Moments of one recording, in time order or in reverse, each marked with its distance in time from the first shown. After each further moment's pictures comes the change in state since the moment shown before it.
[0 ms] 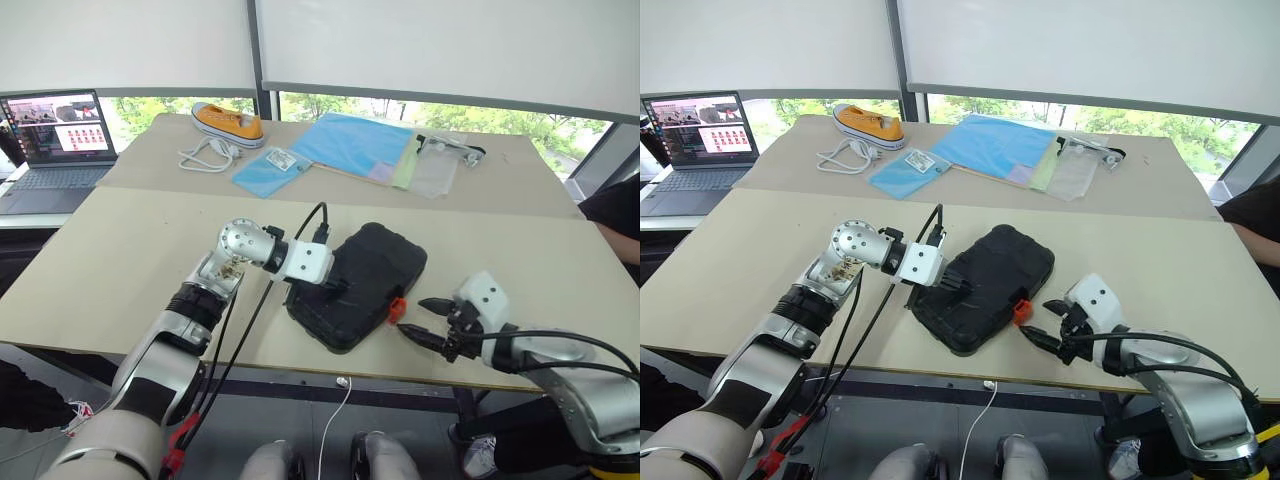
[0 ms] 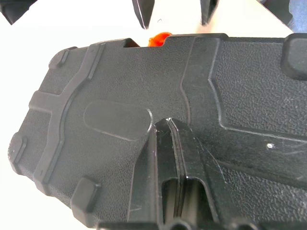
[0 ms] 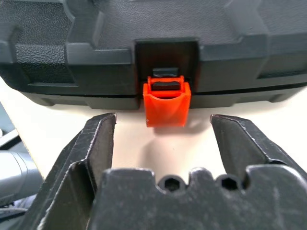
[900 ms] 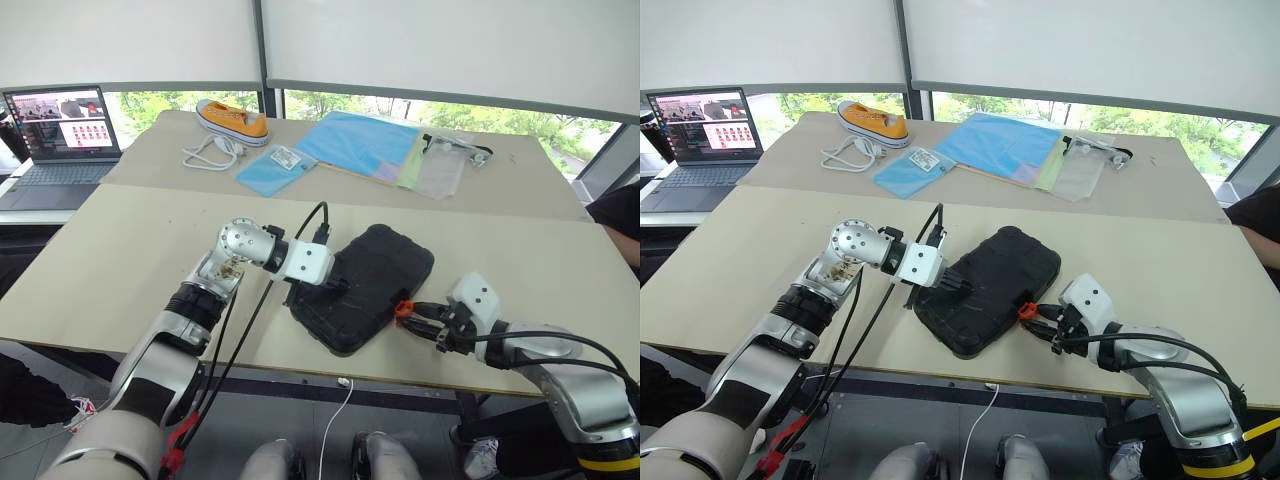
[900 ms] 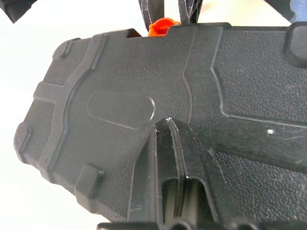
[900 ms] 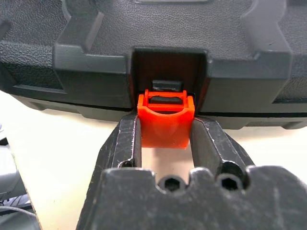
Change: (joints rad) left arm 0.000 0.005 -0.002 -0.013 0.000 -0.003 -0.001; right arm -0.001 -0.013 0.013 0.039 -0.037 -0.097 0.052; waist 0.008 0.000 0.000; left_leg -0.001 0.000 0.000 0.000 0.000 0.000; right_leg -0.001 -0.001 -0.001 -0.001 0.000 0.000
